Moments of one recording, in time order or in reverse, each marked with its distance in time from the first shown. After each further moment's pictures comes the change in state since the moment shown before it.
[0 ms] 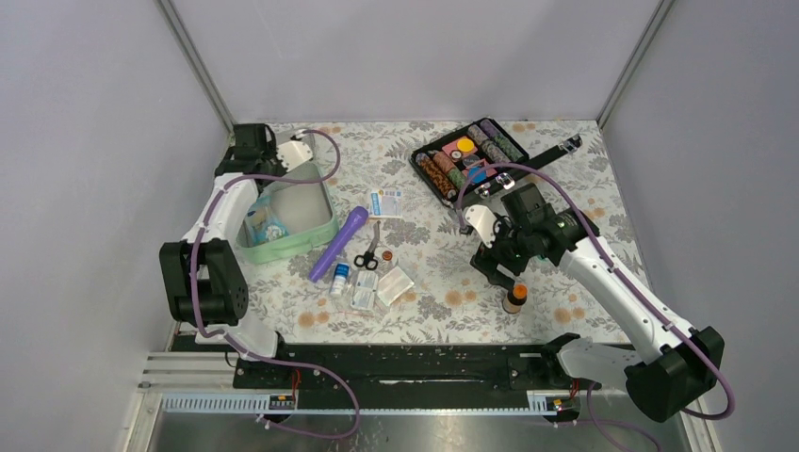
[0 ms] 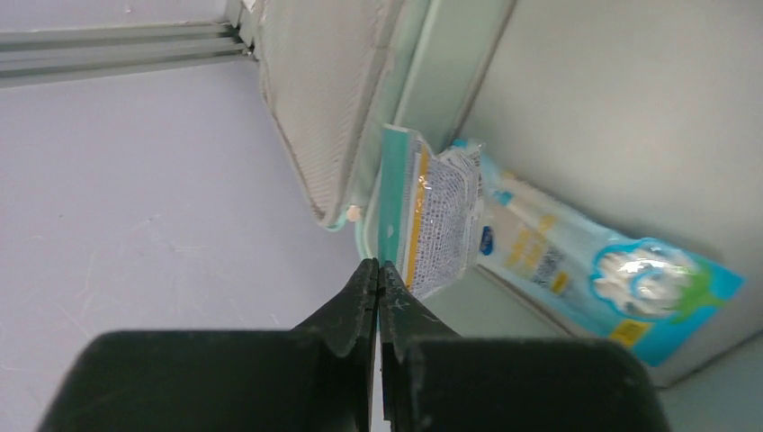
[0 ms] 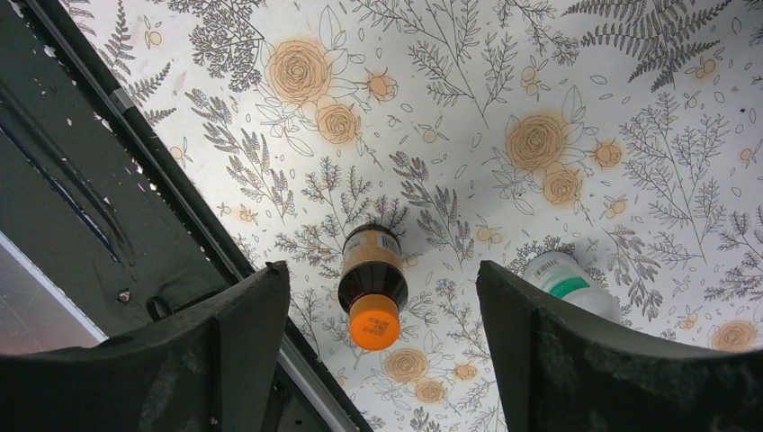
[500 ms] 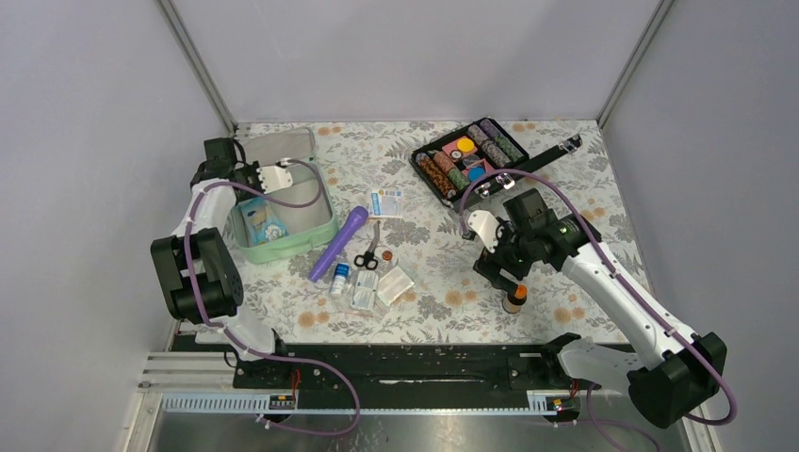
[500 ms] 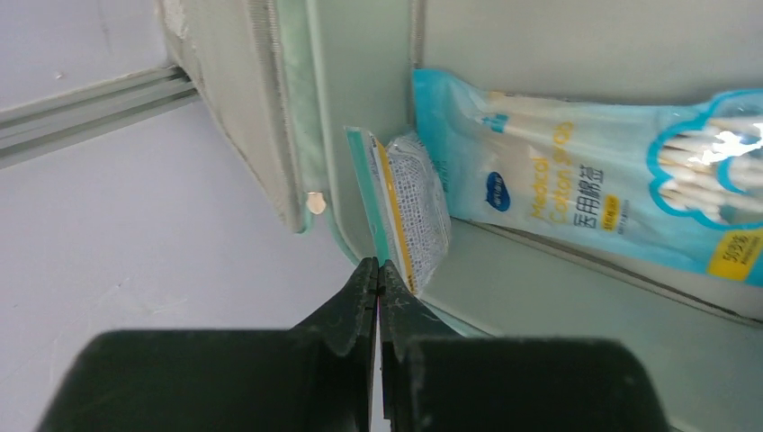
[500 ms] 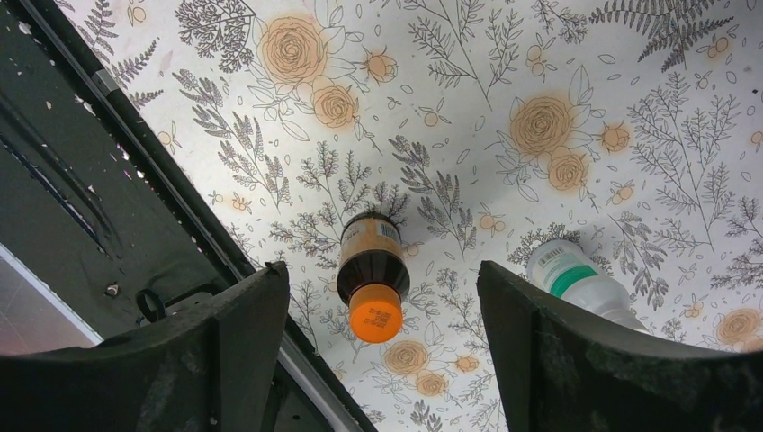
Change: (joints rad) left arm 0.214 0.060 -0.062 0.021 0.251 0.432; right arm -0.004 -0.033 -0.046 0.005 0.019 -0.011
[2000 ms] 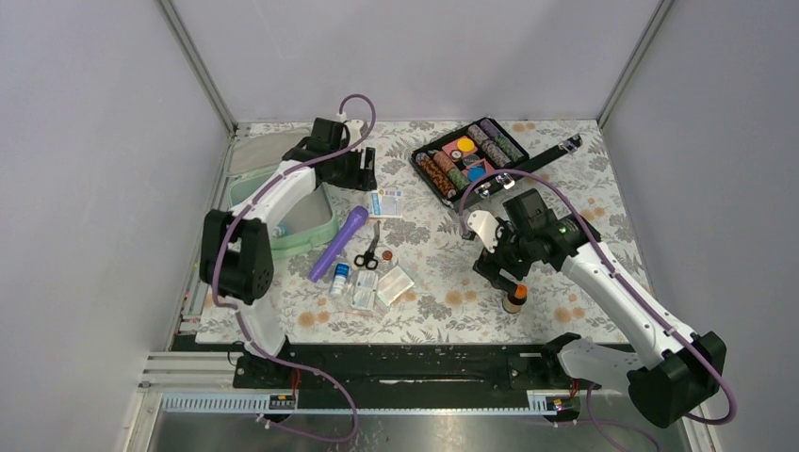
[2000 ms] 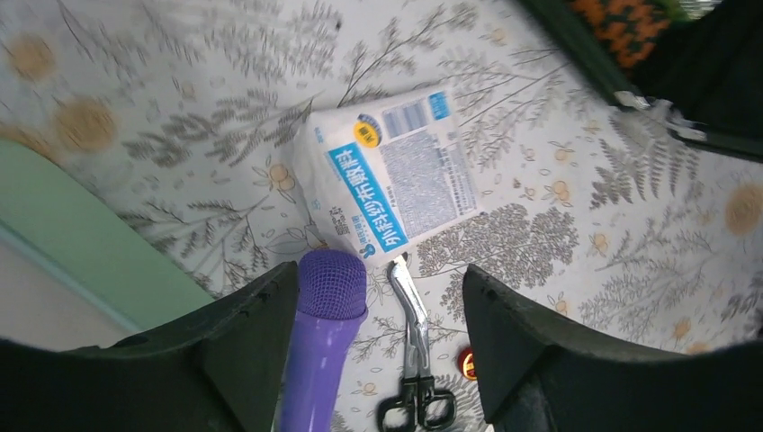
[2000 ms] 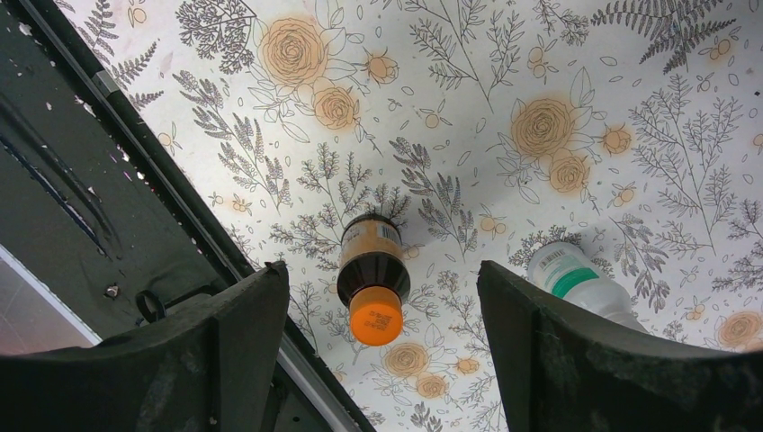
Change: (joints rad) left arm -0.533 0.146 0.216 -0.014 0.095 -1.573; right arm -0.001 0.001 -0.006 0.006 -0.004 -0.002
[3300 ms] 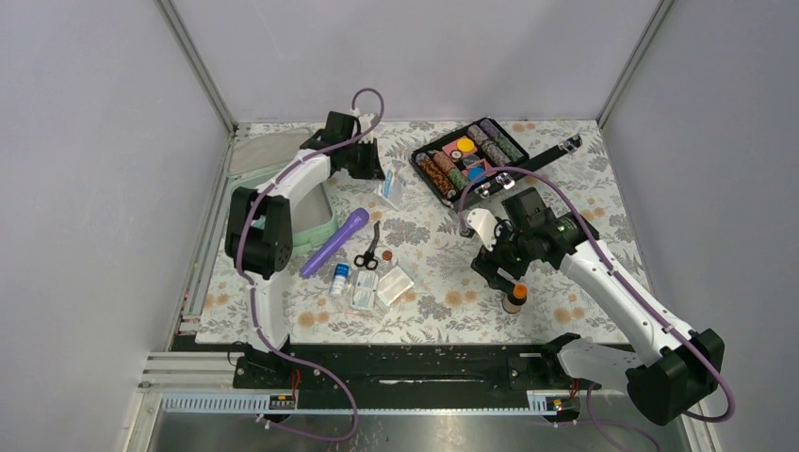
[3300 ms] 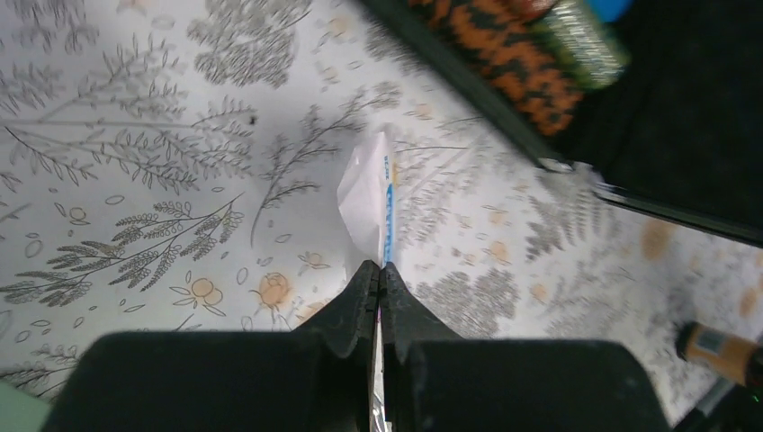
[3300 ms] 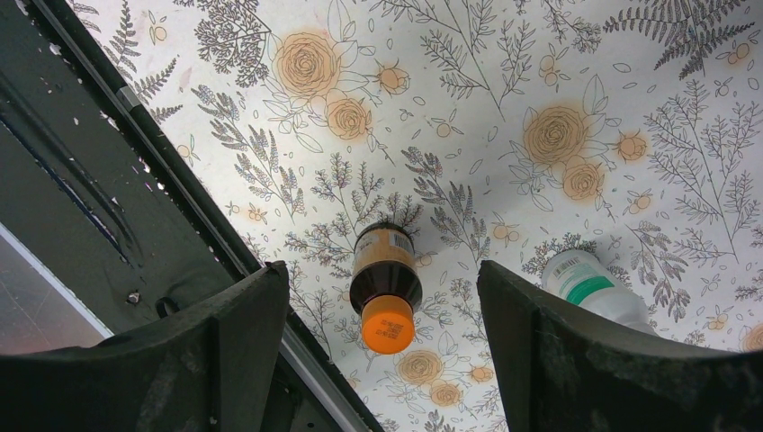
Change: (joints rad) left arm 0.006 0.280 0.193 0.071 0.146 -0.113; right arm -0.001 0.014 0.008 0.004 -0.028 0.034
